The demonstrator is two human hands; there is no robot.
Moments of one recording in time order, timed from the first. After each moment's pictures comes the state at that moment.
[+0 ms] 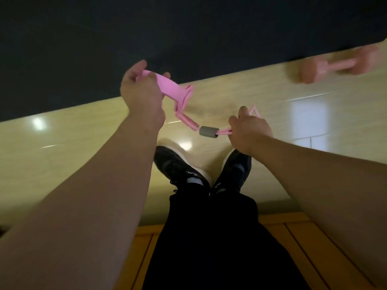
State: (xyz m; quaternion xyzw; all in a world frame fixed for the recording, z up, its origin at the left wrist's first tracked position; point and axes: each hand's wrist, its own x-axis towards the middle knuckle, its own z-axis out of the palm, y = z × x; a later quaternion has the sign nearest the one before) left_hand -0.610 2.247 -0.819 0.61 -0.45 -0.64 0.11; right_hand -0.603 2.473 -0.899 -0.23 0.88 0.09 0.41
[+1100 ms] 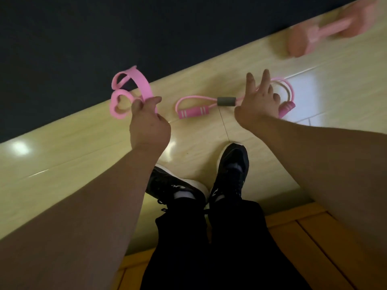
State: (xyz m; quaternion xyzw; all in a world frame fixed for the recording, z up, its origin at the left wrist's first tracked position) left_hand -0.561 2.279 -0.928 0.29 -0.89 -0.28 -0.20; right_hand -0.632 2.514 -0.971 0.07 0.93 0.02 0.36
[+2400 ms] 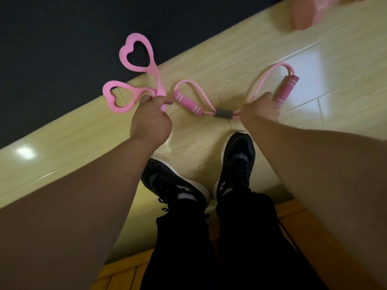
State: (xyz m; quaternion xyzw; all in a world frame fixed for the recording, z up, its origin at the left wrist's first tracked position) left_hand -0.565 2.275 -0.963 0.20 -0.89 -0.27 -0.30; right_hand -0.589 2.520 -1.014 0.40 0.85 -0.16 0.30
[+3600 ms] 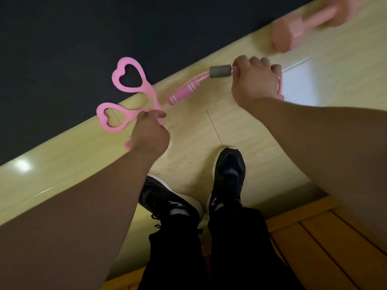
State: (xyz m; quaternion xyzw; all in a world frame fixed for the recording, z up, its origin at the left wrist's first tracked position) left_hand -0.583 2.292 -0.972 0.24 -0.87 -0.28 -0.33; right_hand -0.682 2.537 -0.996 0.00 0.98 -0.04 0.18
